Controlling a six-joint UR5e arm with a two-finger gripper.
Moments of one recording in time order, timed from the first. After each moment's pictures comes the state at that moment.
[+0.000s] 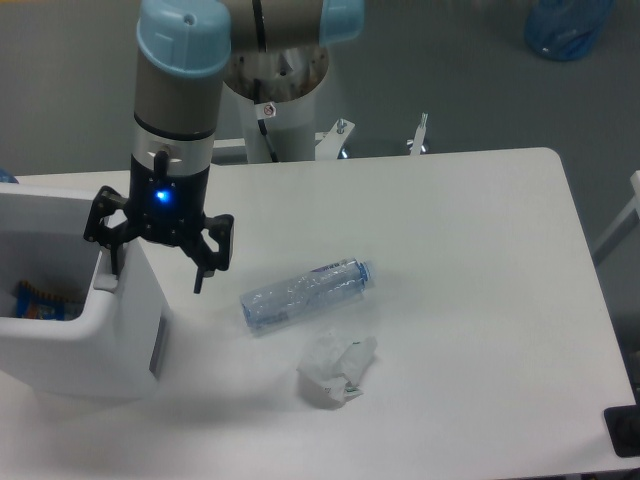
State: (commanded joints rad) arm 2.18 -1.74 -1.53 -1.06 1.26 0.24
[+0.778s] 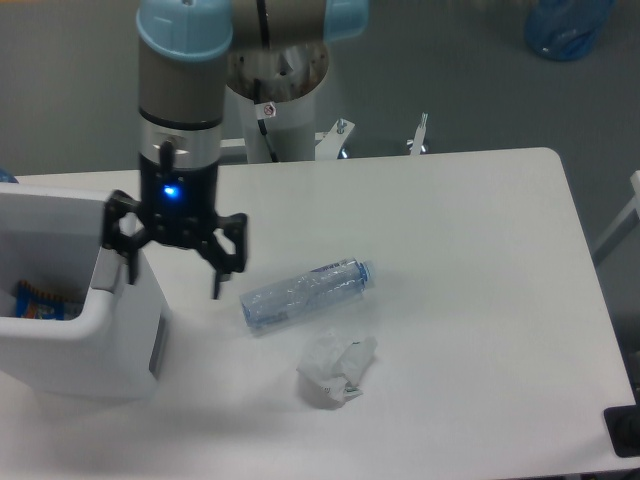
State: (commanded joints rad) arm 2.27 -1.77 -1.54 -0.97 1.44 0.37
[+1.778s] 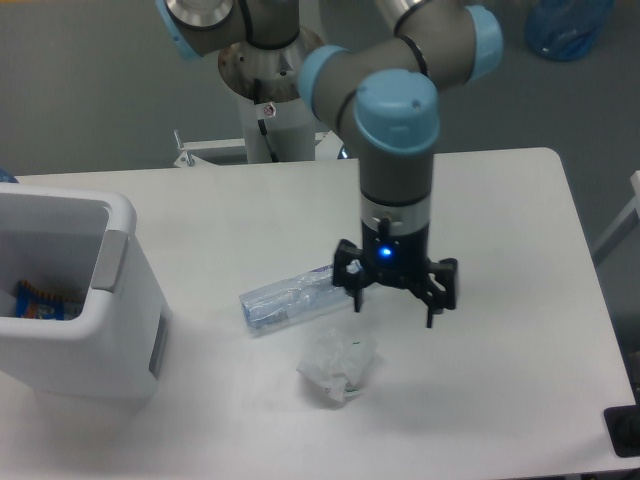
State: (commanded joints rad) arm 2.52 -1.94 -1.51 -0.98 1.55 0.97
